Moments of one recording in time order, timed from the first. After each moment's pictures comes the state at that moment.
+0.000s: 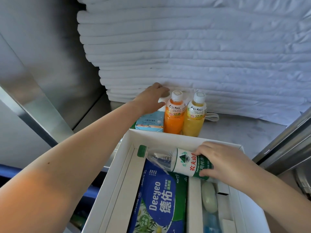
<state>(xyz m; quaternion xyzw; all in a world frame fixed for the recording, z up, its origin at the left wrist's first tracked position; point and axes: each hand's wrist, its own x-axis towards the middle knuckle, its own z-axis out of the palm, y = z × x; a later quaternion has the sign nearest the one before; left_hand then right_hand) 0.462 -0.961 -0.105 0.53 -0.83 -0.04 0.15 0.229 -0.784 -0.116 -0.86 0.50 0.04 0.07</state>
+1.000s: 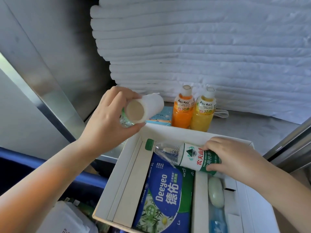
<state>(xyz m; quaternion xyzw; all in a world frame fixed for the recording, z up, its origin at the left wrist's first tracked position) 0.536 -0.780 -0.064 0.48 -0.79 0.06 0.37 0.227 -0.786 -0.120 -0.87 0.49 0.04 0.06</state>
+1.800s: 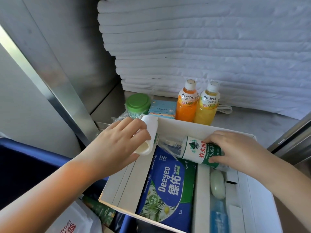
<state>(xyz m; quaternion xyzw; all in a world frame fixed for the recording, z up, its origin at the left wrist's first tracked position) 0.537 -0.728 -0.086 0.41 -0.89 0.17 0.13 0.227 -0.785 -0.116 -0.87 0.49 0.04 0.06</state>
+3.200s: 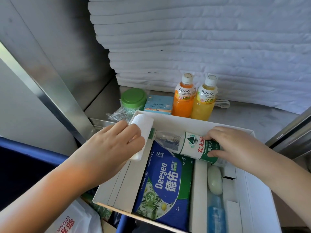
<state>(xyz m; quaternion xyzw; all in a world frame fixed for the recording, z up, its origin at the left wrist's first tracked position) 0.534 -0.715 -0.082 0.39 -0.90 0.16 0.08 0.224 -0.789 -0.122 -0.87 0.49 0.03 0.08</state>
